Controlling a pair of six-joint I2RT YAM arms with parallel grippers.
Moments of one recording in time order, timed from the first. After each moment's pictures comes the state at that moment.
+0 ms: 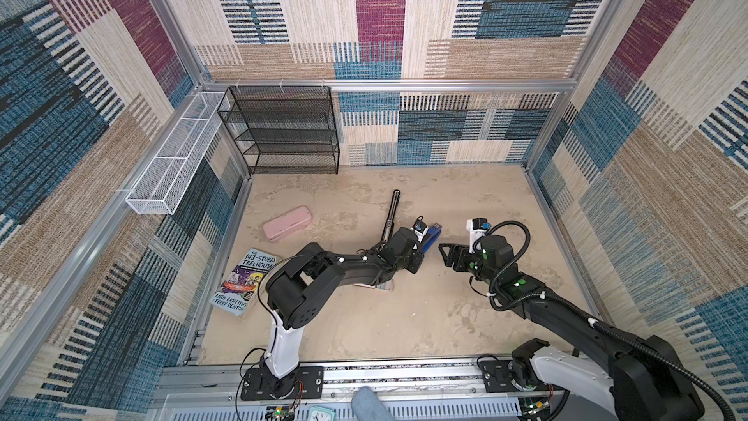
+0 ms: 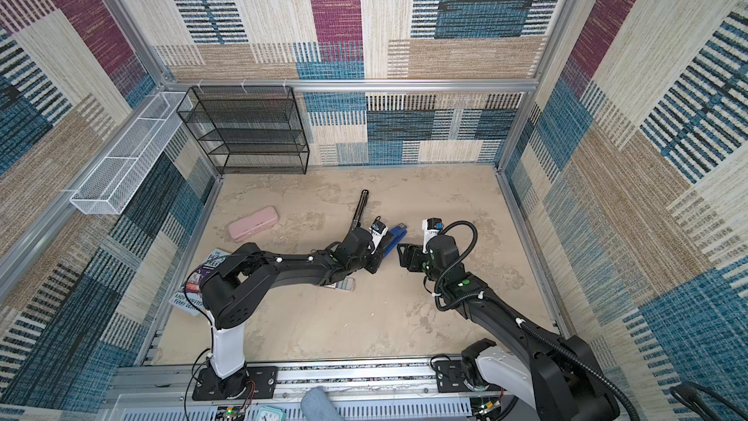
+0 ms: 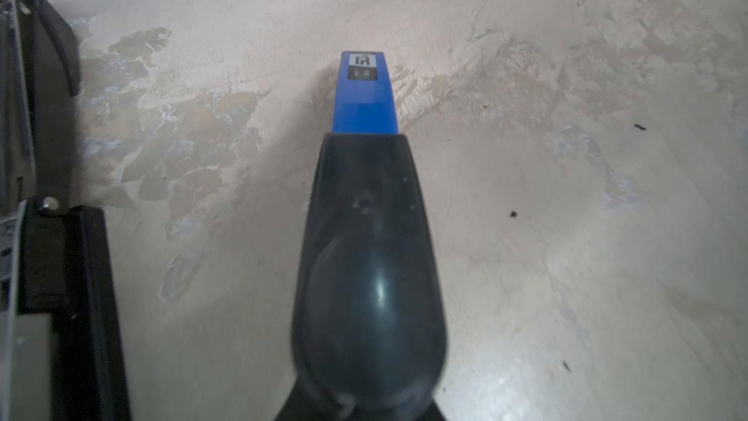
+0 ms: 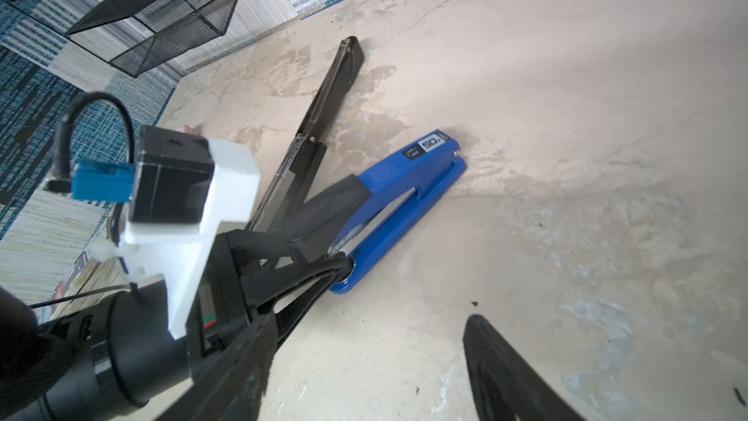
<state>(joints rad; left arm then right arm) -0.85 2.00 1.10 0.22 -0.08 -0.14 0.42 1.06 0.46 0.08 -0.06 0.53</state>
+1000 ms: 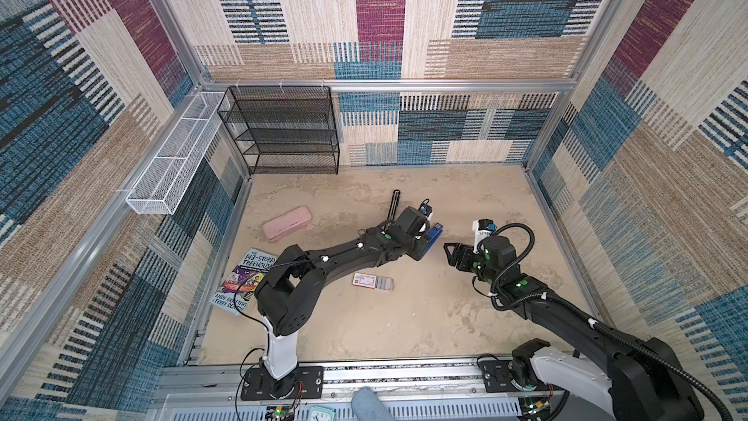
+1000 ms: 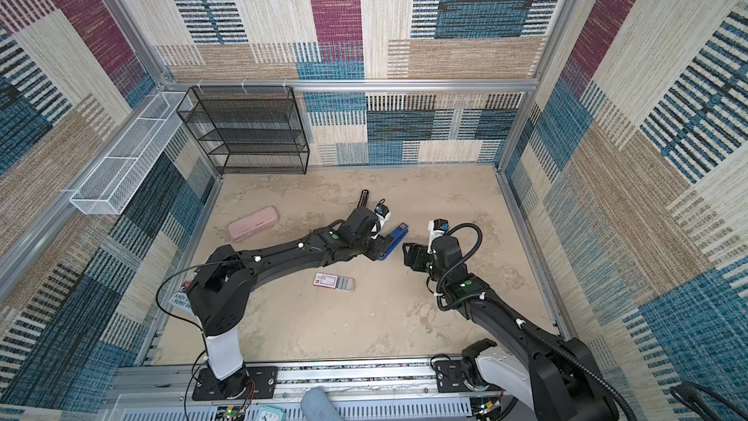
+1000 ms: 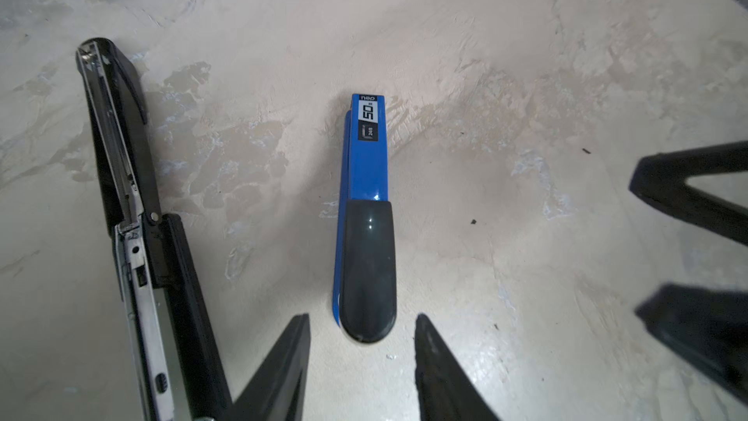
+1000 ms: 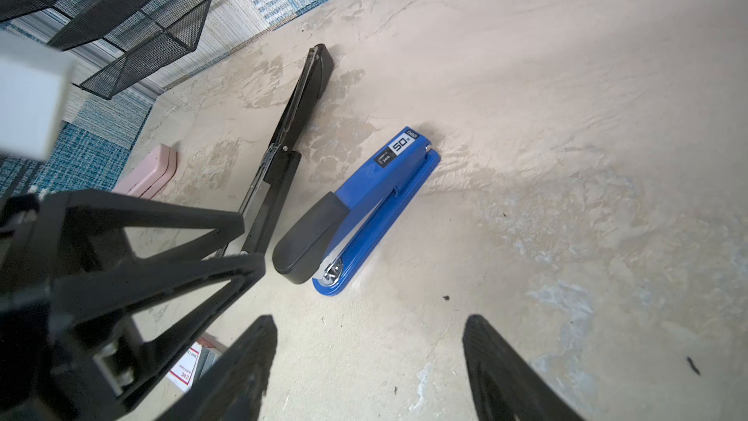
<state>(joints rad) -0.85 1.93 1.42 -0.31 -0.07 -0.14 0.39 1.05 0.44 0.08 -0.04 0.55</state>
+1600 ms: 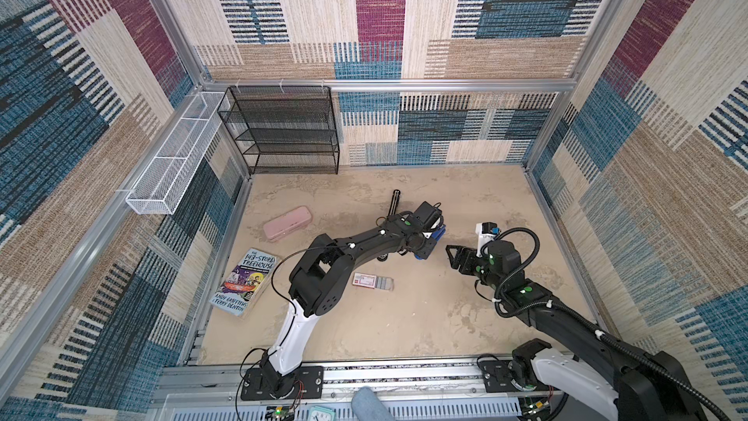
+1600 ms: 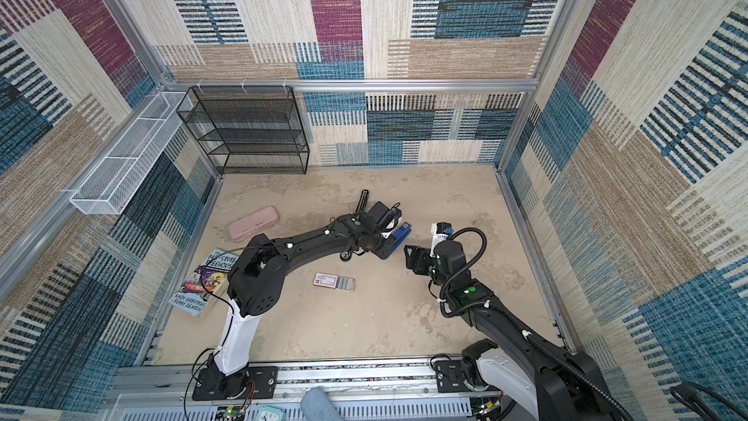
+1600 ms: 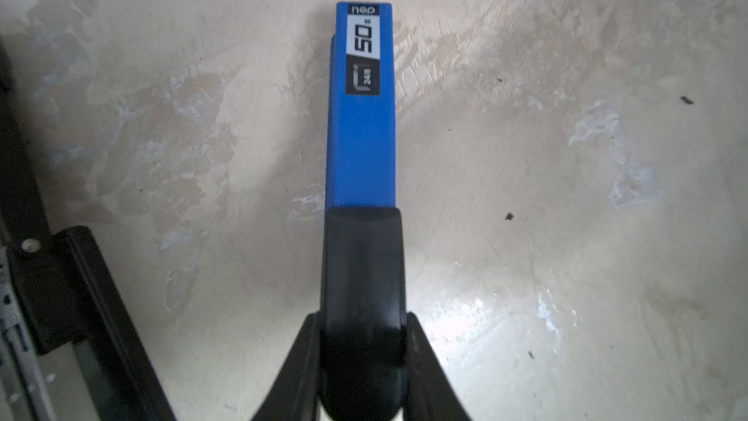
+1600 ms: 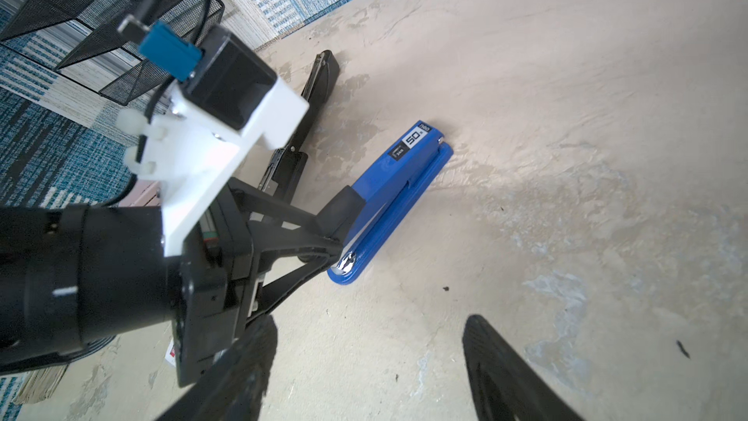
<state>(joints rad) -0.85 2.17 1.69 -0.57 -0.04 -0.12 0.38 0.98 0.40 0.08 -0.04 0.55</state>
